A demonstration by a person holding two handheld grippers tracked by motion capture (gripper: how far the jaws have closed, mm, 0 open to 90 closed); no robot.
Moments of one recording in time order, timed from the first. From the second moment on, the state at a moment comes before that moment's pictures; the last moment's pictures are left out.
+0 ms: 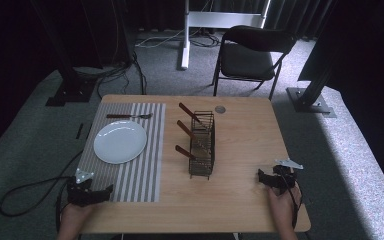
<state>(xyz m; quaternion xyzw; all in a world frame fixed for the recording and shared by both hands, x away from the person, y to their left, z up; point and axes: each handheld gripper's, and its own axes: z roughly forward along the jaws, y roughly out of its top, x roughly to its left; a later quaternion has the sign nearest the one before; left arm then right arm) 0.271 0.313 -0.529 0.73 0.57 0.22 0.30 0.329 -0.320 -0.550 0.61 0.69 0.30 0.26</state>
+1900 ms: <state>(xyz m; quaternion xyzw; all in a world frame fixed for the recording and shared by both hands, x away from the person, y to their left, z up) 0.361 0.218 -0.457 0.79 0.45 0.20 0.35 0.330 -0.321 -0.550 0.61 0.69 0.30 0.26</state>
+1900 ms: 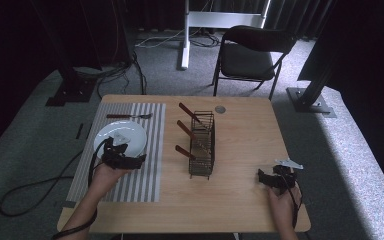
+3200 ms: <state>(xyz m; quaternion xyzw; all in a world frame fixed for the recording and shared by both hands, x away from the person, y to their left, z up) 0.429 0.164 -0.400 0.79 0.42 0.19 0.40 0.330 -0.321 -0.550 0.61 0.69 0.30 0.26</state>
